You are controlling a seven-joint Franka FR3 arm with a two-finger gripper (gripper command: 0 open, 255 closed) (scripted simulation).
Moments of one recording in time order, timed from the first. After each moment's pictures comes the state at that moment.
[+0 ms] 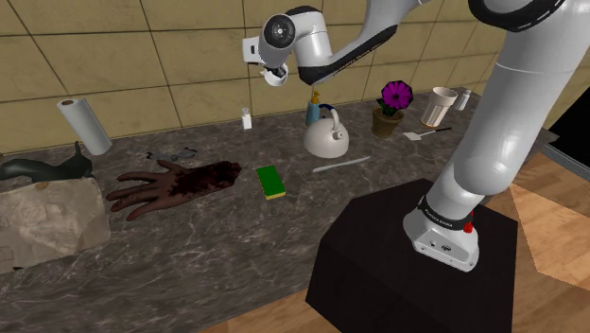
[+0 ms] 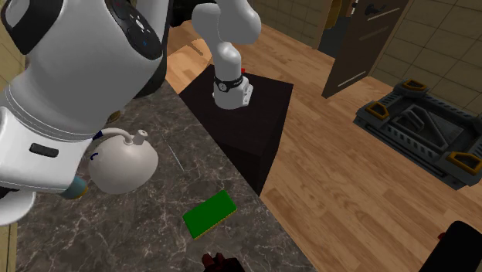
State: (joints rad) arm -0.02 0.16 0.13 -1.98 -1.37 2.44 -0.51
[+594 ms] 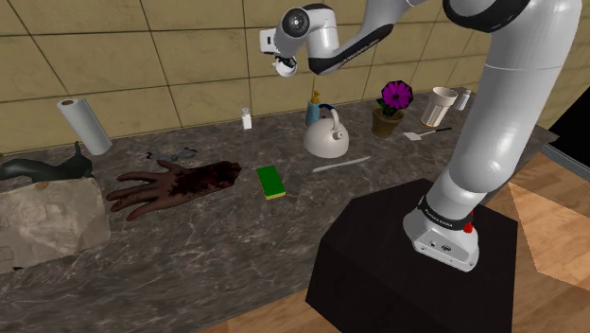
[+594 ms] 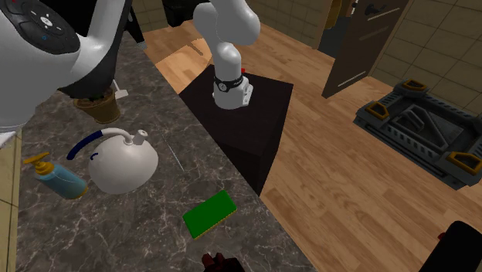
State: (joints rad) arm -0.14 0.25 0.05 -1.88 -1.40 2.61 -0.59
